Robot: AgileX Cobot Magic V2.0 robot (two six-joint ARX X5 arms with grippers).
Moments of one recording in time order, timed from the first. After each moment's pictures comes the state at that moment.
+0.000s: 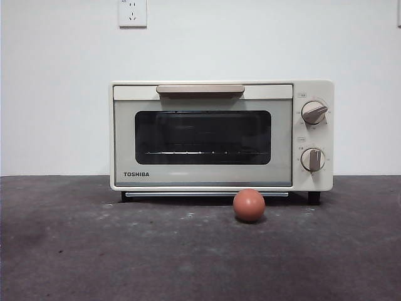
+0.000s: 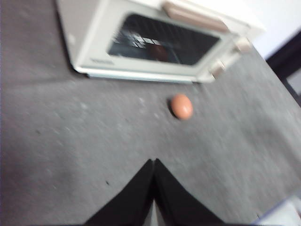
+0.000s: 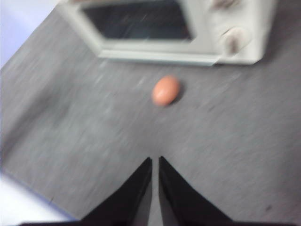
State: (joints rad) left arm 0.01 0.48 0.67 -0.73 0.64 -0.18; right arm 0.04 0.46 0.72 -0.89 -0.59 0.10
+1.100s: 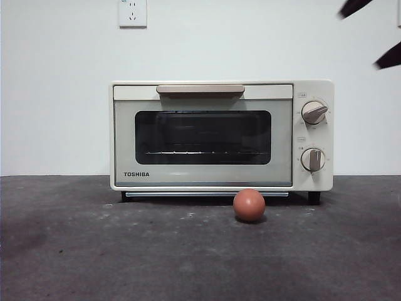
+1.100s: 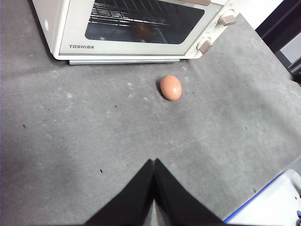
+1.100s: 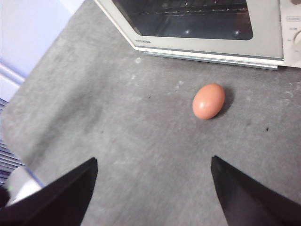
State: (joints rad) left arm -0.03 0.51 0.71 -0.80 0.65 -0.10; right arm 0.27 0.77 0.72 -0.55 -0.54 0.27
